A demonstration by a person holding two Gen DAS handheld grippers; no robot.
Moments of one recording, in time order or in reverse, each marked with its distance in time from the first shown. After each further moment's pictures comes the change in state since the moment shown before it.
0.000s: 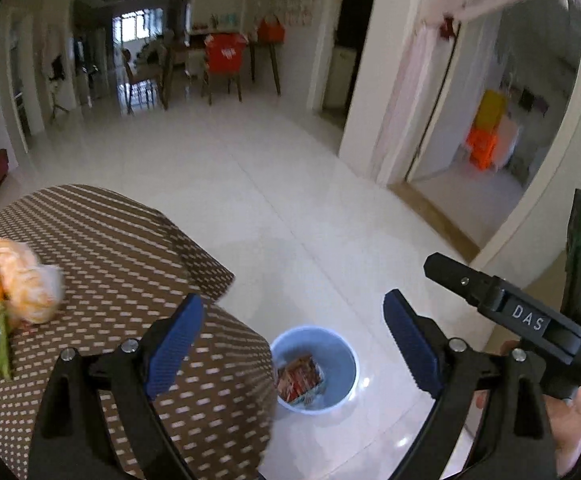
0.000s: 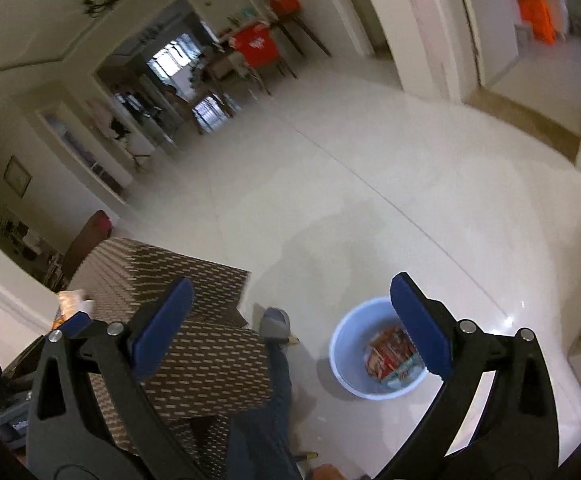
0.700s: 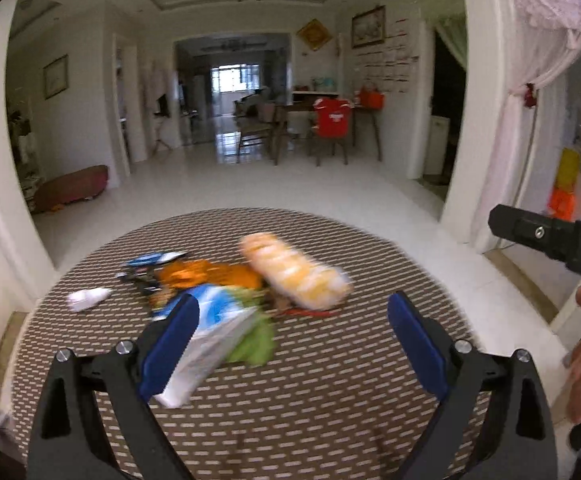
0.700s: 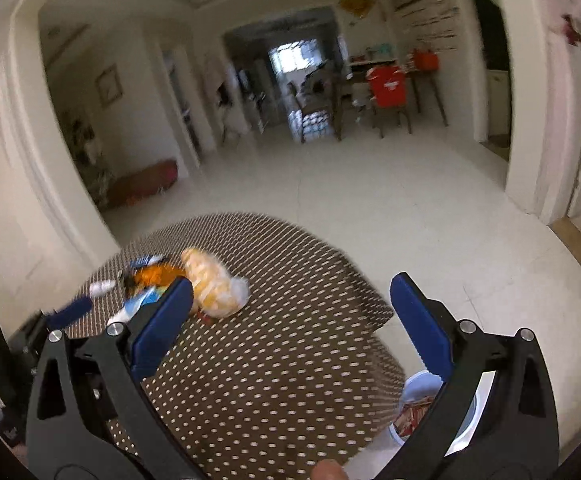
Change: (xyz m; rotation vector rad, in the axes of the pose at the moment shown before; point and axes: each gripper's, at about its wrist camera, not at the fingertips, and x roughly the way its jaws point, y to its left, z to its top) left arm -0.134 0.173 -0.062 -0.092 -0.221 0.361; right arm 0.009 0.233 -0.052 -0.436 -0.018 0.211
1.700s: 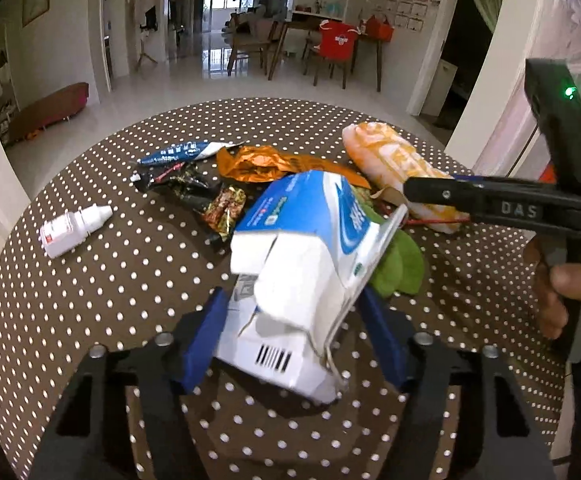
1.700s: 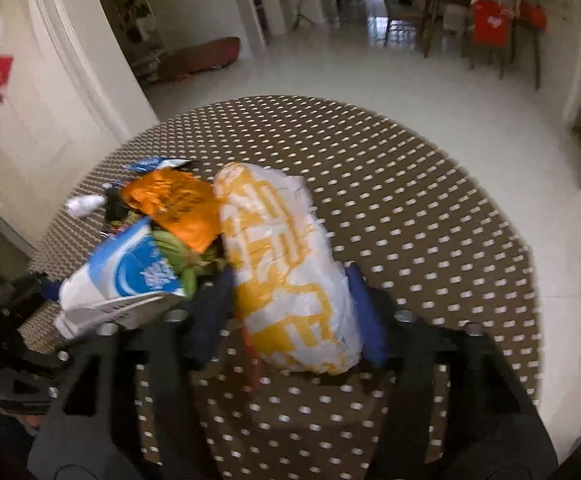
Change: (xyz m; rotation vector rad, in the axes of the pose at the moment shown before) left arm 0.096 0.106 -0.031 -0.093 0.317 -0.131; right arm 0.190 0.067 -0.015 -0.175 0.374 0.185
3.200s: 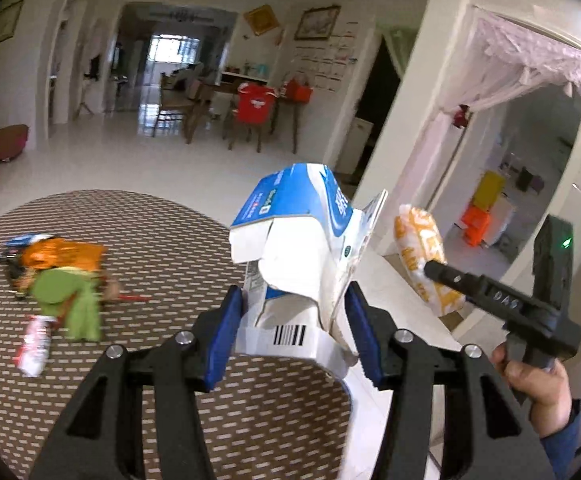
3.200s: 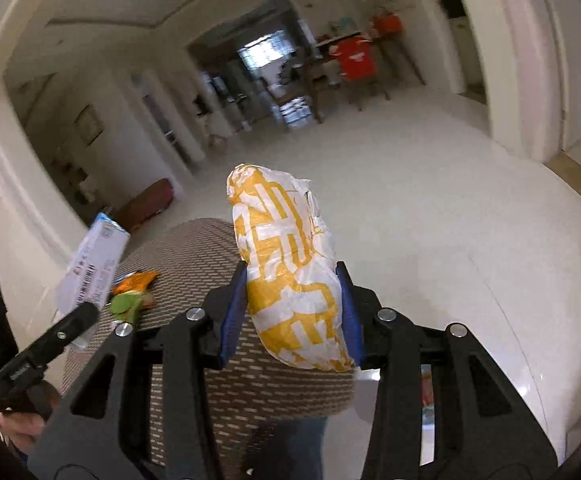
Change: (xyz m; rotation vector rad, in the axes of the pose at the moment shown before) left arm -0.062 -0.211 0.006 0.056 -0.236 -0.292; right arm -0.258 -0.195 -0.159 0.446 -0.397 -0.148
